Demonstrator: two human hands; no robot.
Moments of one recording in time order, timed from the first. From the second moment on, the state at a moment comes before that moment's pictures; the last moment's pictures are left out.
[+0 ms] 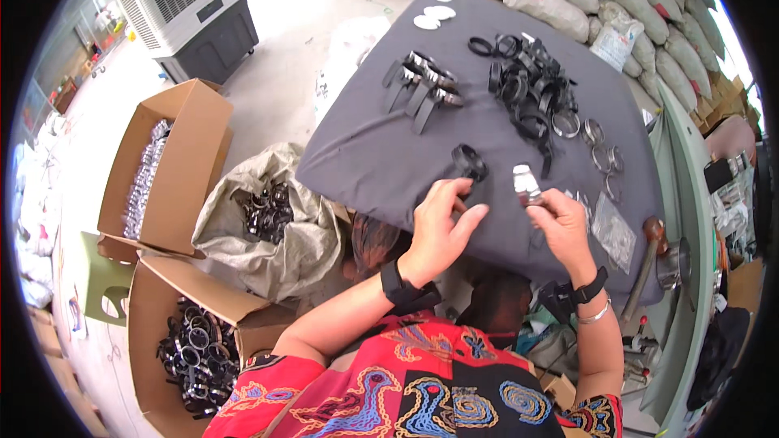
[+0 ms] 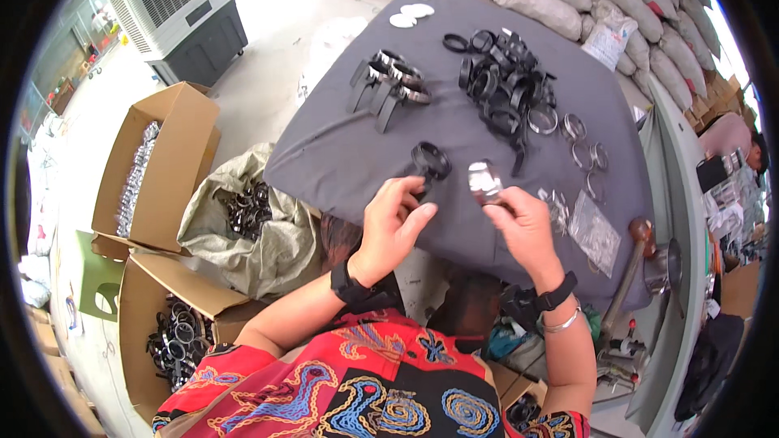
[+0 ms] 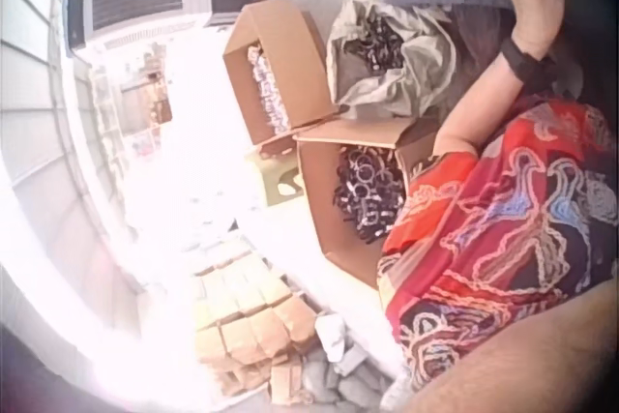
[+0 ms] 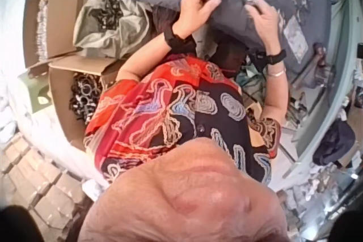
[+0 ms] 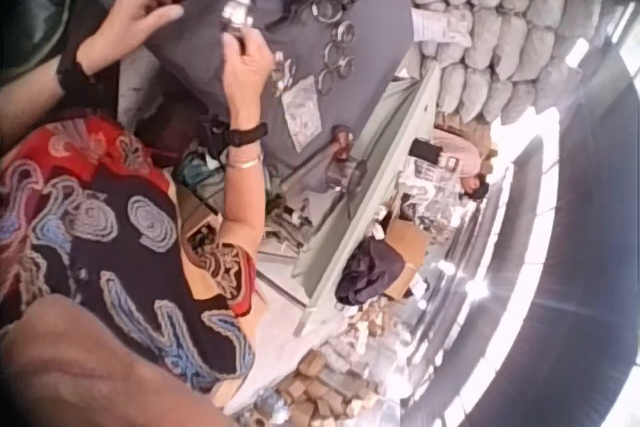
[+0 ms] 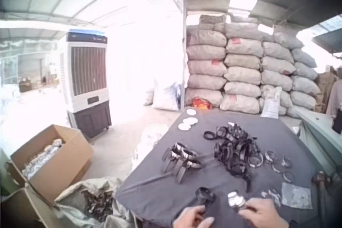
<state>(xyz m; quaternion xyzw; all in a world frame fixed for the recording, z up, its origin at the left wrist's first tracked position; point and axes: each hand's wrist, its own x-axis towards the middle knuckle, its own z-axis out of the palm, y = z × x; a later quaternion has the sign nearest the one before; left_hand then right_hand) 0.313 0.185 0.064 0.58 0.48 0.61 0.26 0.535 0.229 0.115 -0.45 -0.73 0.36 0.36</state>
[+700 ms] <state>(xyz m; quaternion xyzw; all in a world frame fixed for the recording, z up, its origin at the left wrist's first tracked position) 0.278 0.170 0.064 0.26 0.09 0.55 0.79 0.516 0.244 0.113 -0.49 -0.78 0.25 0.29</state>
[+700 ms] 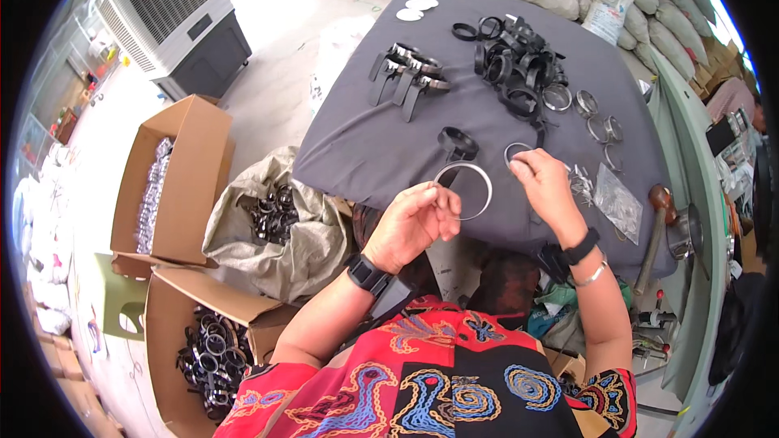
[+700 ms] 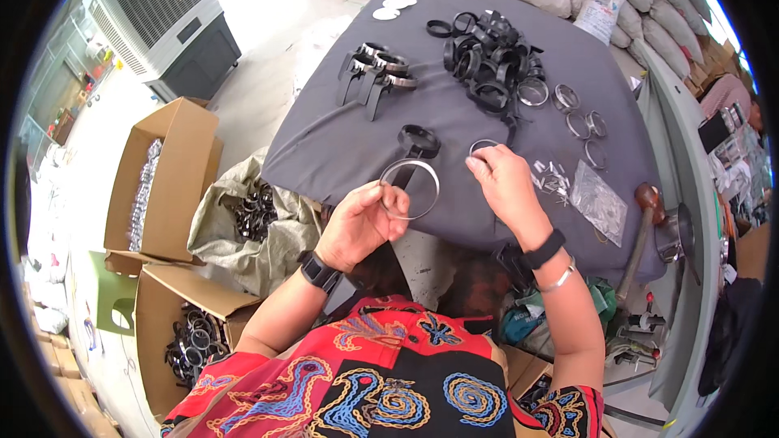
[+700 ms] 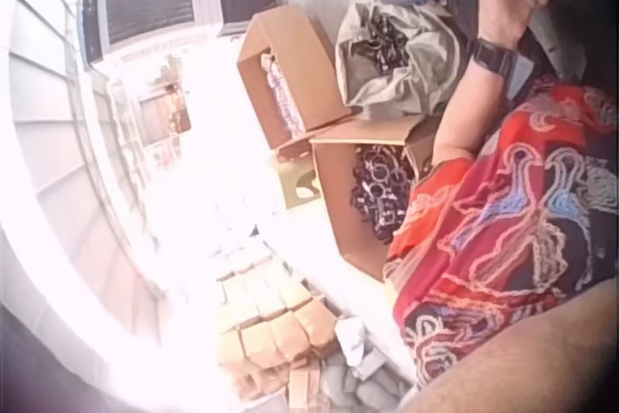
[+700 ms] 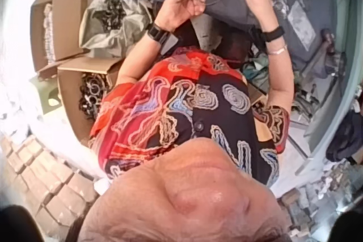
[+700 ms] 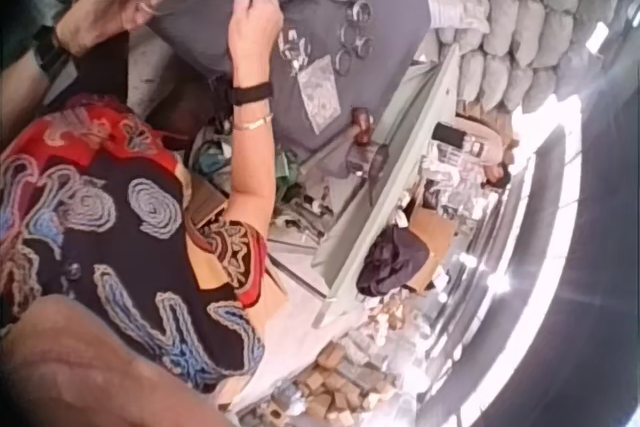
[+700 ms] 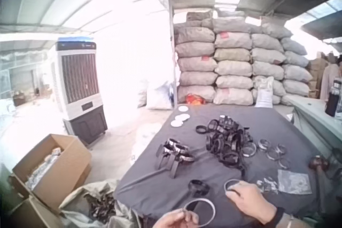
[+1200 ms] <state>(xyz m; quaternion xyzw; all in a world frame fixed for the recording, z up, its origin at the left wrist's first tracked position) 0.268 0.192 0.056 0.56 0.54 0.59 0.24 0.498 0.185 0.133 -0.36 -0.62 0.60 0.36</state>
